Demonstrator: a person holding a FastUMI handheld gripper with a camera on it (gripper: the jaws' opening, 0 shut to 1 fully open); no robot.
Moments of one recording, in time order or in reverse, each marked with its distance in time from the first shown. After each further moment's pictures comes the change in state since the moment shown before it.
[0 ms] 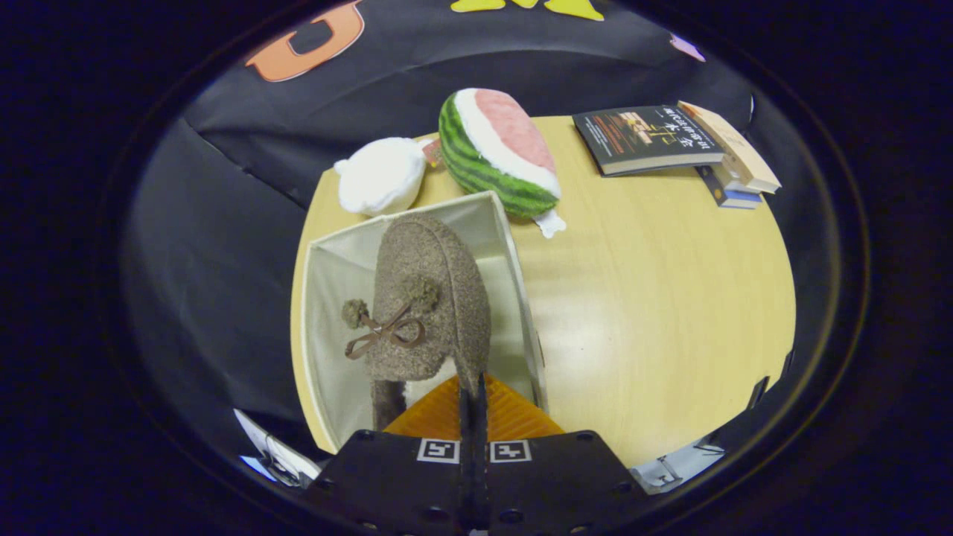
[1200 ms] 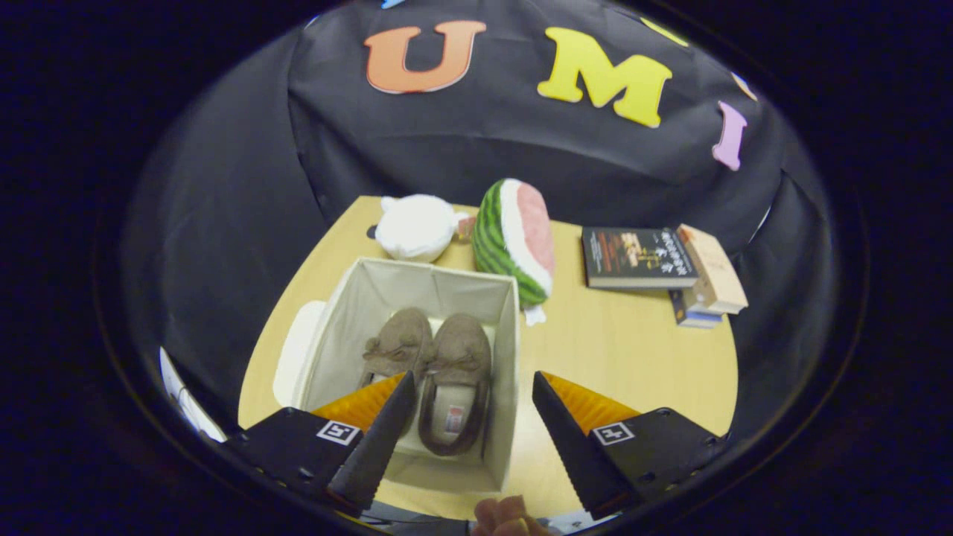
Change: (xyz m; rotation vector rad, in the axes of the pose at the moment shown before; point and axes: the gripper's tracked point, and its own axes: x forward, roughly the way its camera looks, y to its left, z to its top) arm -0.096 -0.005 0.024 -0.337 -0.462 -0.087
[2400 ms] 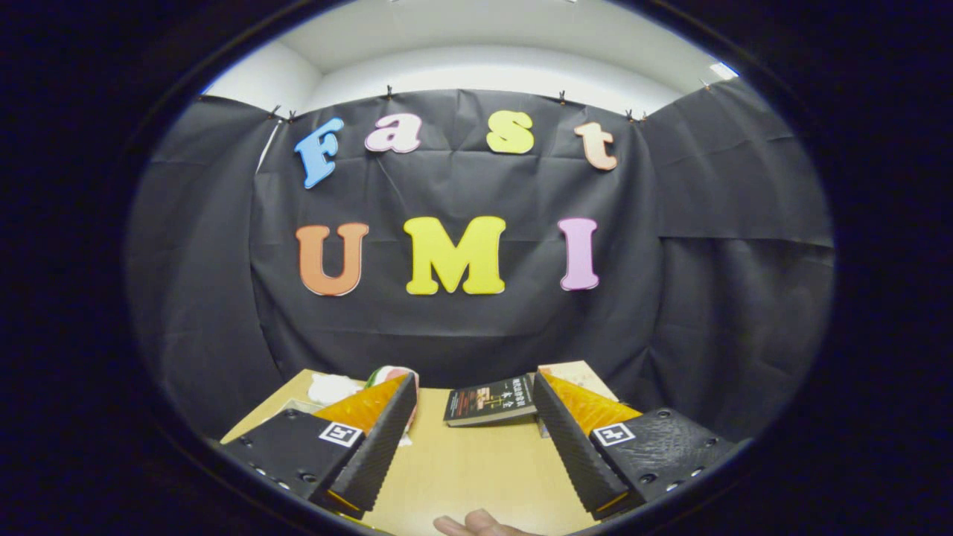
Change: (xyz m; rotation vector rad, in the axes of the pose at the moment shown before) arm -0.211 -0.285 0.042 0.217 -0.720 -0.105
